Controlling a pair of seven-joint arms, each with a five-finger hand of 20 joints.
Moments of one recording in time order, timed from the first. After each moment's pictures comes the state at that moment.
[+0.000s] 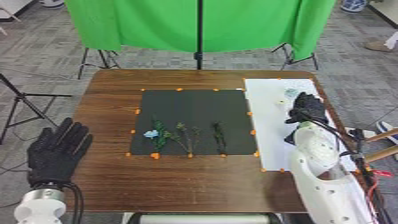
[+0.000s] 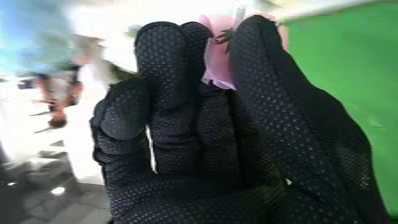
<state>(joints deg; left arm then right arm) 130.1 -67.3 -103.2 -124.6 10.3 16.2 12.3 -88.5 -69.4 80.4 -98.0 -151.4 -2.8 31.5</state>
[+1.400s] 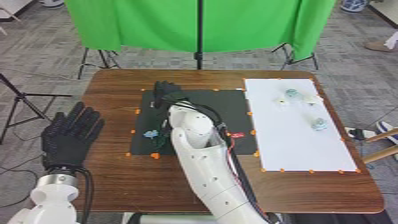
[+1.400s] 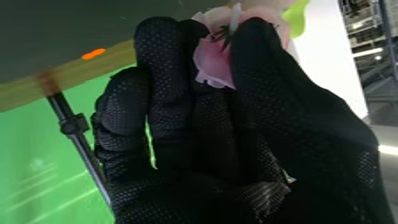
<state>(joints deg) 123.6 -62.0 -96.8 -122.4 8.9 14.2 17.1 -69.7 -109.8 69.6 -68.1 -168.2 -9.5 4.3</state>
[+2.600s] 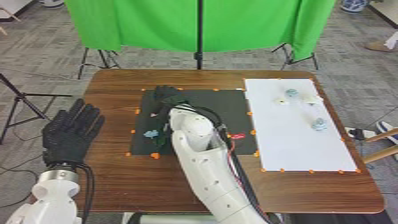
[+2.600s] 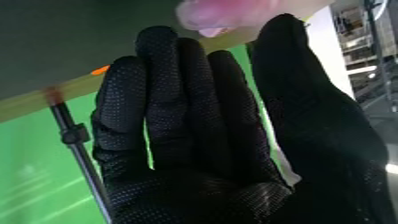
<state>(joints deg) 121.5 -61.9 -96.5 -121.0 7.7 13.8 17.0 -70.7 -108.2 67.4 -70.0 -168.1 -12.5 5.3</state>
